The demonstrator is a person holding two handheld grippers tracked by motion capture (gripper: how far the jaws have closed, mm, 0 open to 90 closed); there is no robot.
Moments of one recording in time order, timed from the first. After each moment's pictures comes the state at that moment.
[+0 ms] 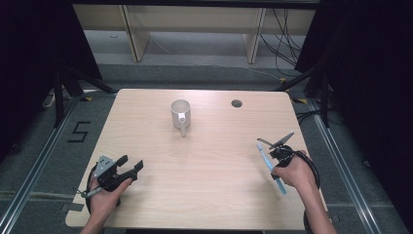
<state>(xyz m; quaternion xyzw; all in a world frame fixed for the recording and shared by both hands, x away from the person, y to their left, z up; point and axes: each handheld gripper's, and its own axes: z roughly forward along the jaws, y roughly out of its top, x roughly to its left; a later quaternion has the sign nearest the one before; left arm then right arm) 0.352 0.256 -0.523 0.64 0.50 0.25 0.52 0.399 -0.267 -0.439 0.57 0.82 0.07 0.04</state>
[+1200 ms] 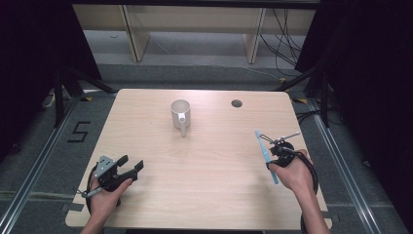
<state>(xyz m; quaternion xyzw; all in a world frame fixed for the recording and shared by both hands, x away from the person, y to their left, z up) 0.351 0.255 -0.523 0.64 0.50 0.26 0.52 0.390 -0.260 -0.426 0.56 0.80 0.18 0.11</state>
